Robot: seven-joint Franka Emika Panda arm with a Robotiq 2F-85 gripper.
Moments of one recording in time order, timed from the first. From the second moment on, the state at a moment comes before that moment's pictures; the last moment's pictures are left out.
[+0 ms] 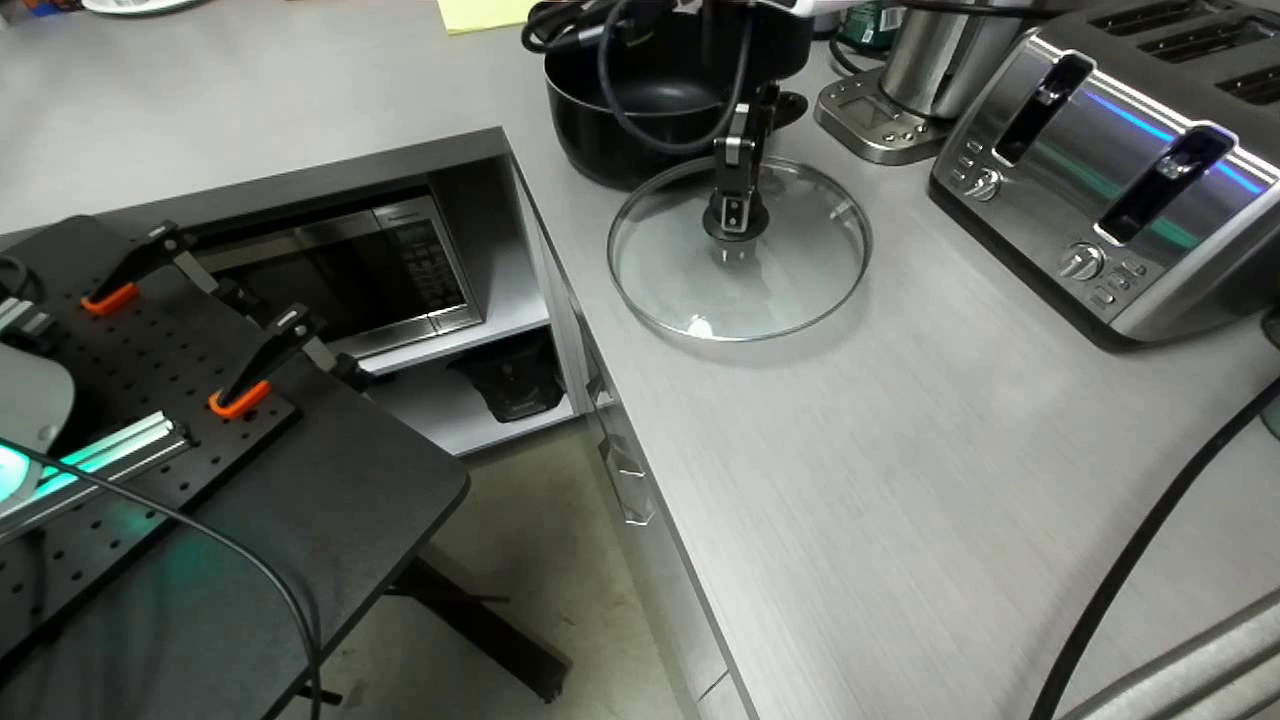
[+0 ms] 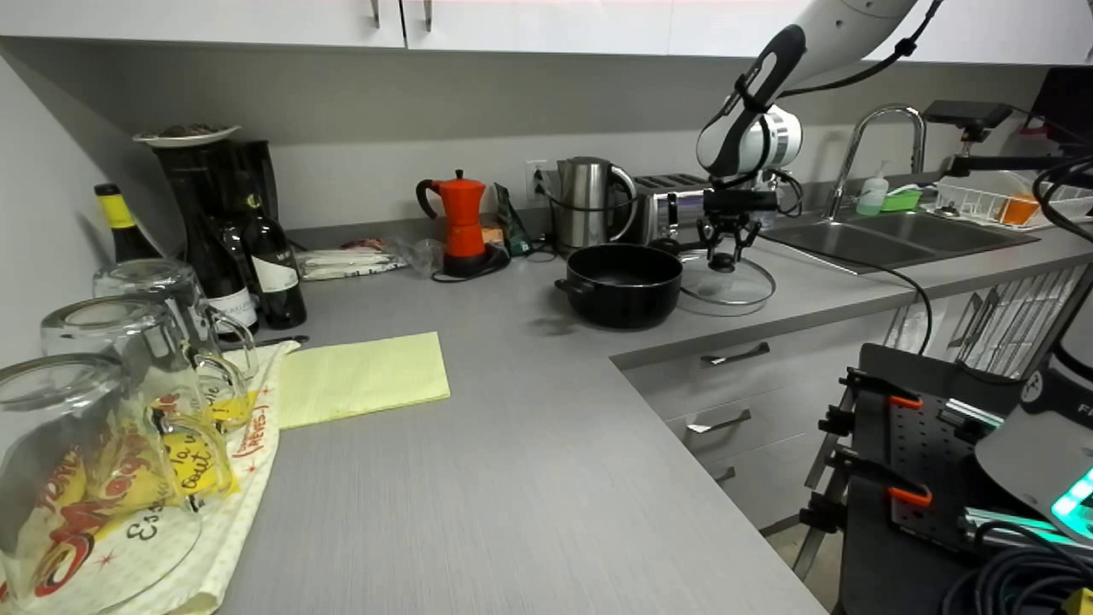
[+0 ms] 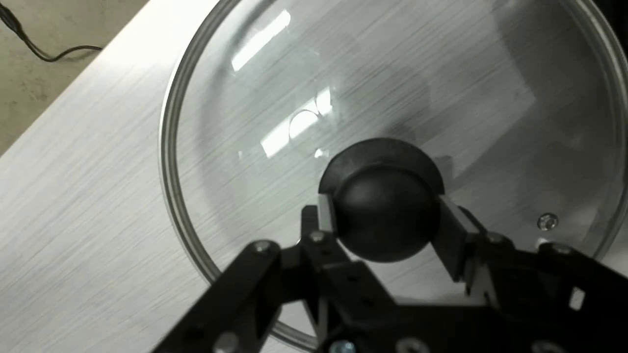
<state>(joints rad) -0.27 0.55 -0.40 -1.96 0.18 2.51 0.53</state>
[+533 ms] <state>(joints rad) -0.26 0.31 -0.40 -2.20 0.12 2.55 0.43</state>
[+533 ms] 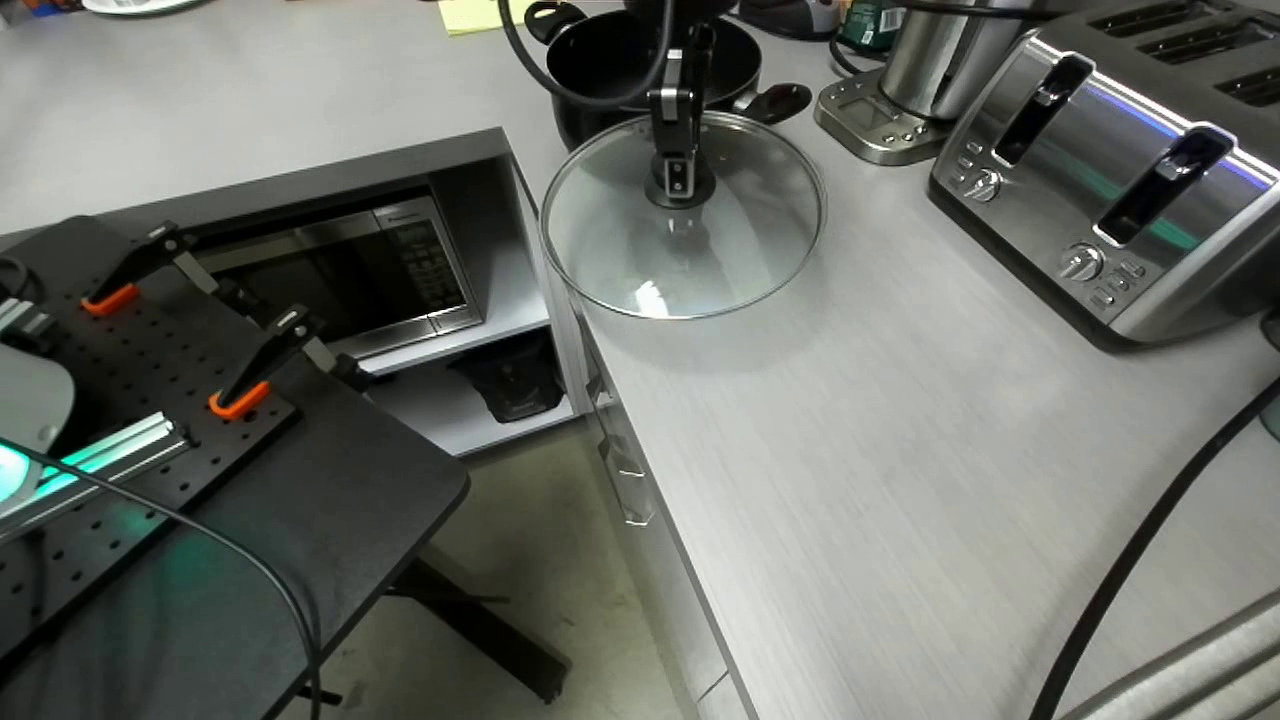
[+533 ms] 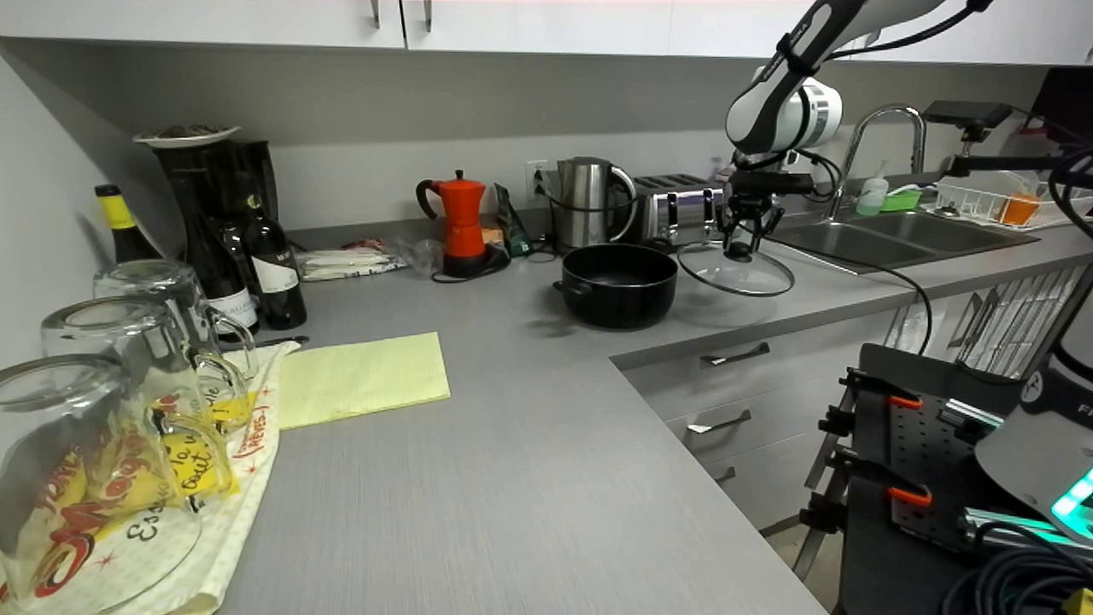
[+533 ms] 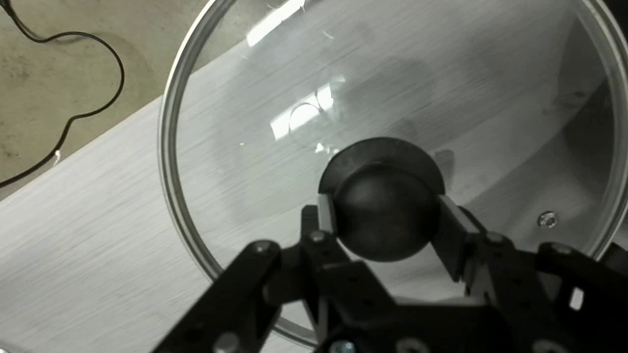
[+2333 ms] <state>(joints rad) -0.19 0.18 -0.21 -1.90 -0.04 2.04 0.33</state>
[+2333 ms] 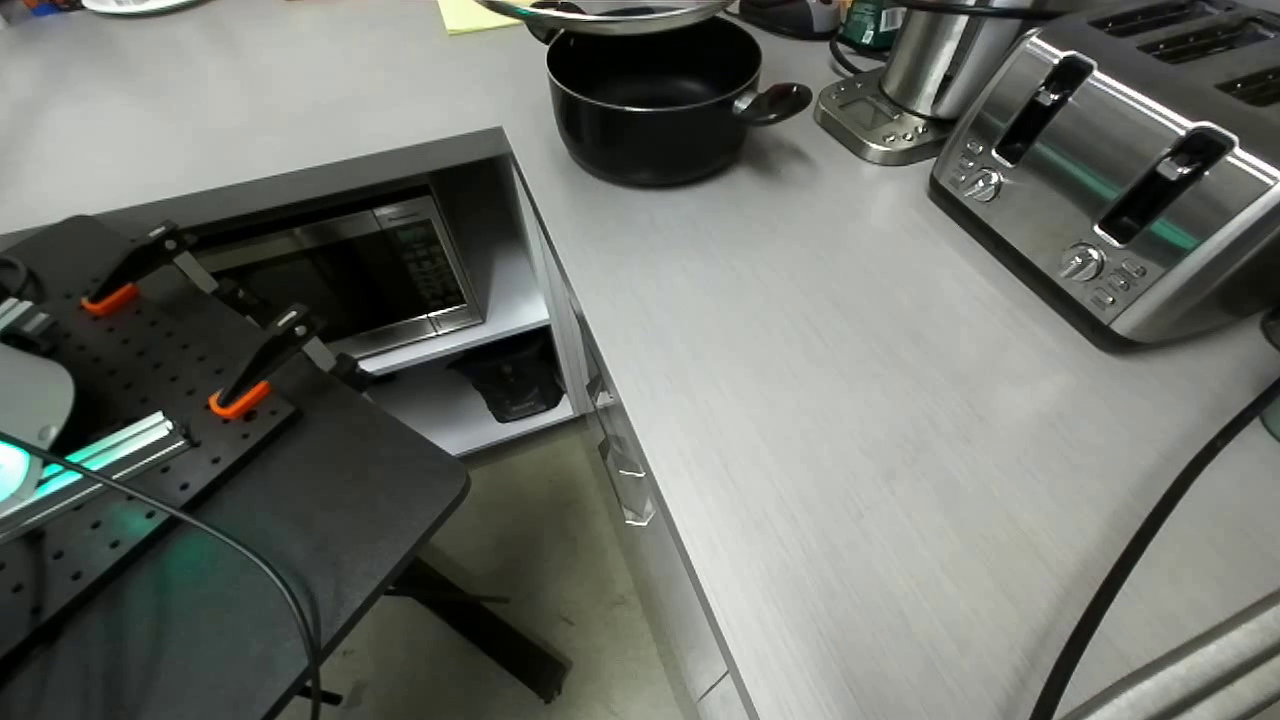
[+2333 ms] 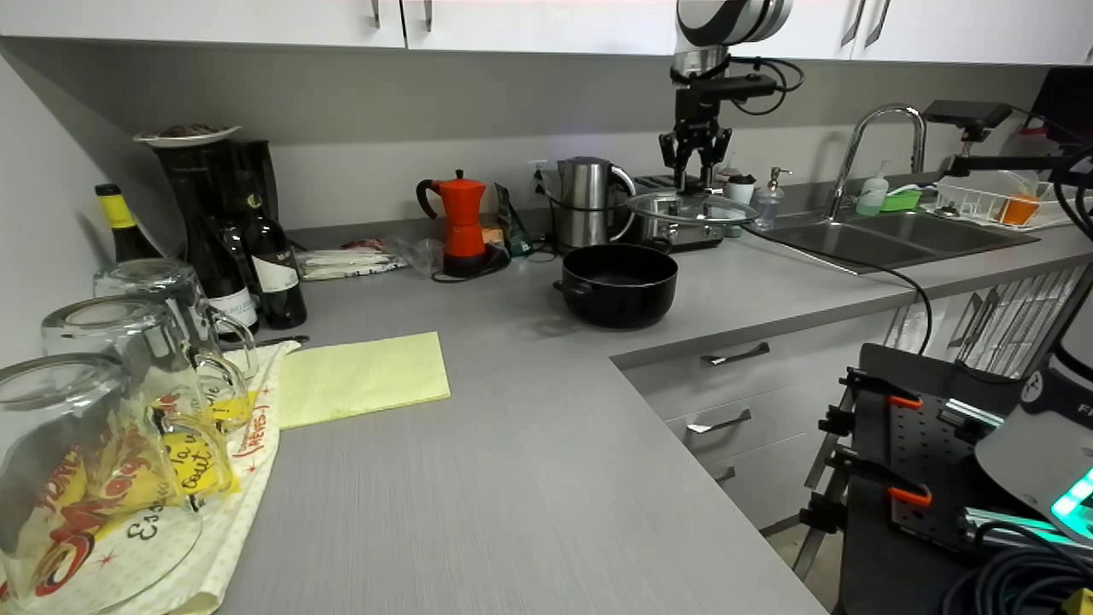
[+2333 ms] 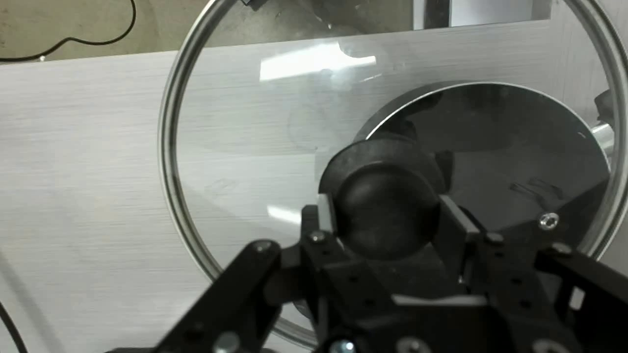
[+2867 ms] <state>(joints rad) -0.16 0.37 -0.21 -1.75 -0.05 2.05 0.33</state>
